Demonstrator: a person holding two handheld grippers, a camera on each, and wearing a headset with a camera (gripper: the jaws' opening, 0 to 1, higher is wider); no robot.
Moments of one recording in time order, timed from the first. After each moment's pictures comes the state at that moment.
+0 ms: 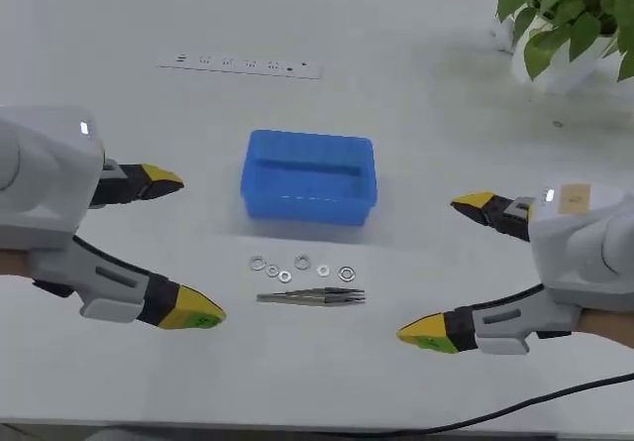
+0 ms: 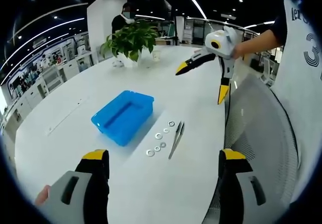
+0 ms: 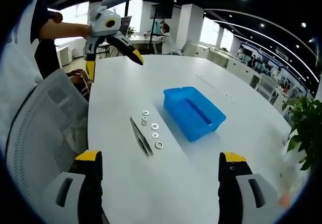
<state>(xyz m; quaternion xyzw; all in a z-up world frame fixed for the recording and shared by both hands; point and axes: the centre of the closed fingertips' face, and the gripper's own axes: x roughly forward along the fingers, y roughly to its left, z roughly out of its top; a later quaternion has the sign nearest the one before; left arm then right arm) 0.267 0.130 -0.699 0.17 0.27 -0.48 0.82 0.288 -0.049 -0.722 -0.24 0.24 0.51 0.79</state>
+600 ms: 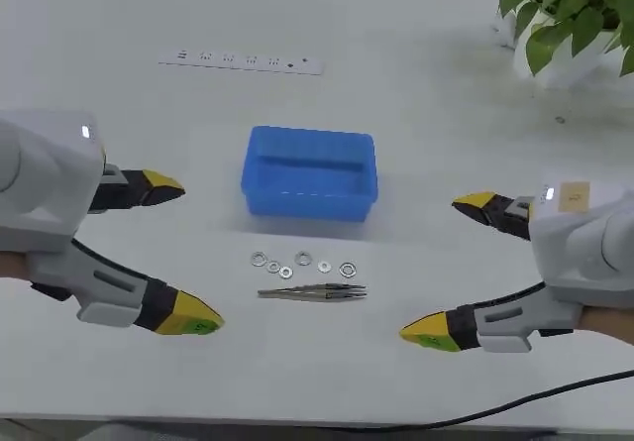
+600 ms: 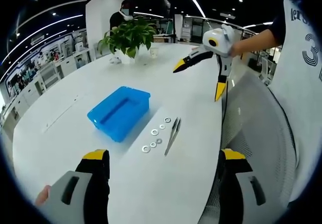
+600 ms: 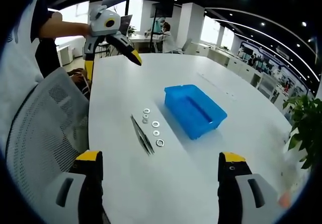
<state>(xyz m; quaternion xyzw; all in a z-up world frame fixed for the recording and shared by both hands) 0.260 0.130 -0.705 0.17 0.29 -0.48 0.81 0.287 -0.052 -0.726 -0.24 0.24 0.51 0.79</state>
